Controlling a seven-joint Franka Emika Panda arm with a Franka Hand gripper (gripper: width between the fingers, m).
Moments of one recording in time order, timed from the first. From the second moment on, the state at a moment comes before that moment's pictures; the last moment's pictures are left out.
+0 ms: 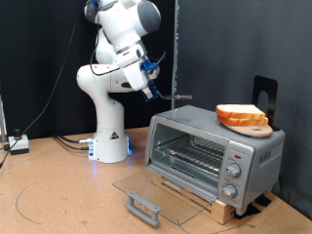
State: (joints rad) arm -0.23 -0.99 0.13 -2.87 0.62 1.99 -0.61
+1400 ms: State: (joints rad) arm -0.23 -0.76 0.29 -2.78 0.54 2.04 -0.58
